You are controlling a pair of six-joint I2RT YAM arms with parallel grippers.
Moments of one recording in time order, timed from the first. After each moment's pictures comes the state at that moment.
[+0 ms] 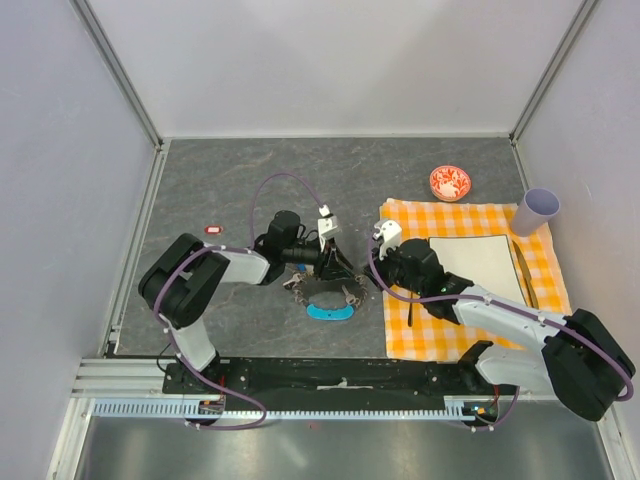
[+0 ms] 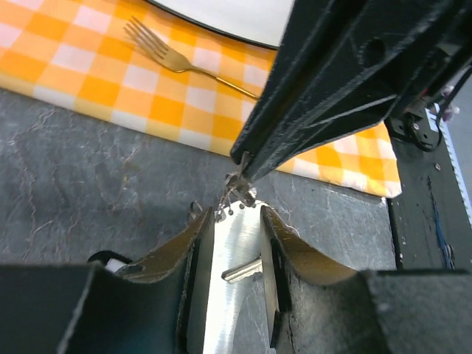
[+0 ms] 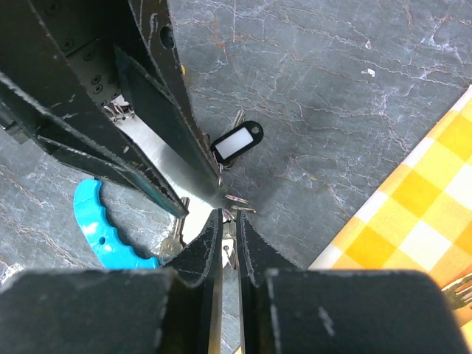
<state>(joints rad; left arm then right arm) -0.61 1.77 0.72 0.66 0.91 -0.04 0.70 1.16 0.48 0.21 -0.09 0.14</state>
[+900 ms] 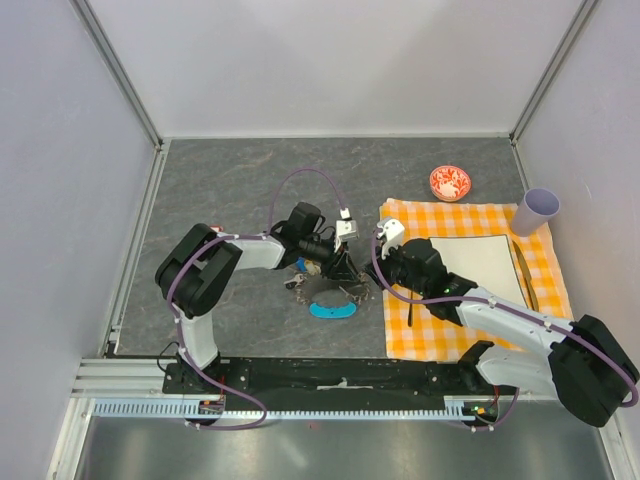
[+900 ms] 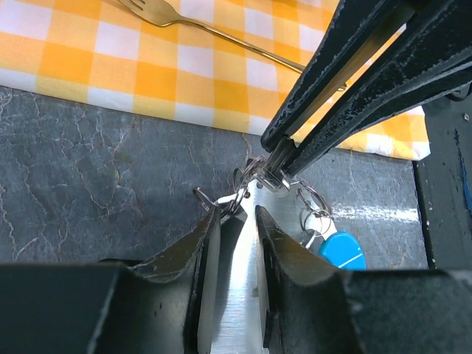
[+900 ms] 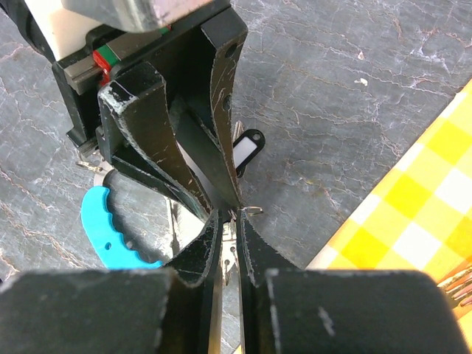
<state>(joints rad) -0.65 1.88 0.94 0.24 0.95 0.25 0.70 1.12 0.48 0.20 -0.09 0.14</state>
